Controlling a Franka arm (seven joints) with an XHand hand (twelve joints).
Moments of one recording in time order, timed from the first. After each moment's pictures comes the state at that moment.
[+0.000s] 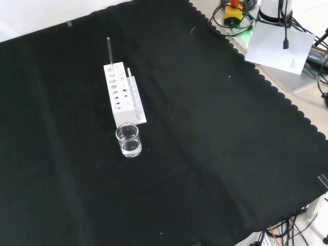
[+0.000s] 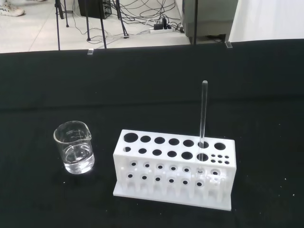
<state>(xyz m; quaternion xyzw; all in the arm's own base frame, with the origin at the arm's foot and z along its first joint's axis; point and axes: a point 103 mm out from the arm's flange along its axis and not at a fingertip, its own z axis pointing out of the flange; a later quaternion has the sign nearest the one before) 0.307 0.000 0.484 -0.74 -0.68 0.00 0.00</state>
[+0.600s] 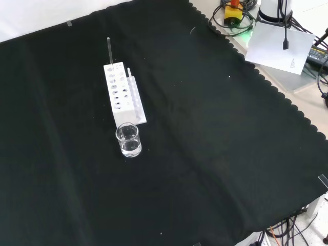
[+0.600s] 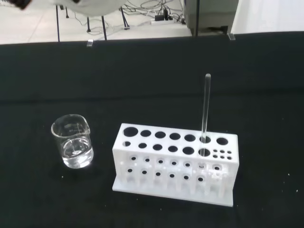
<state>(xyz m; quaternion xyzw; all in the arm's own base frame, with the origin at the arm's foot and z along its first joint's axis) 0.322 0.000 0.473 -0.74 -0.68 0.02 0.01</state>
